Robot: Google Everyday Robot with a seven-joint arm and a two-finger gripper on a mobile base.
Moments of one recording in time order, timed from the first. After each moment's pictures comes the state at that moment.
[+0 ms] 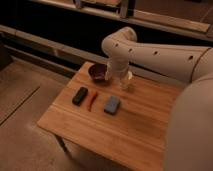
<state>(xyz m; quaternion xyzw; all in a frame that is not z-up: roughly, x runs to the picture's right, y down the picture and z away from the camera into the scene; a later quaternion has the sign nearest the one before) 0.061 -0.058 0.734 -0.11 0.22 0.83 0.50</state>
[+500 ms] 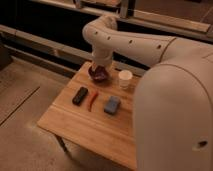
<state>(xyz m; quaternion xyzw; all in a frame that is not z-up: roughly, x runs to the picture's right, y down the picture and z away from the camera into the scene) -0.045 -0.092 0.736 -0.12 0.20 0.78 0.59</state>
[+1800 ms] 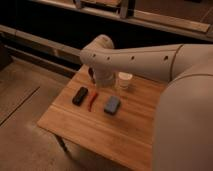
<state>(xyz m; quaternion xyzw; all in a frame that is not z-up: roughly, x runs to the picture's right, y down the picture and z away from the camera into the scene) 0.046 -0.022 0.716 -0.10 0.27 0.77 0.57</state>
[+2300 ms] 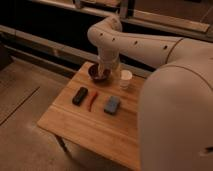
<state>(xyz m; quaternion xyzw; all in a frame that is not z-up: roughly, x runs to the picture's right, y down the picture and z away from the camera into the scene) 0.001 -0.081 0.737 -0.13 0.24 0.77 0.57</state>
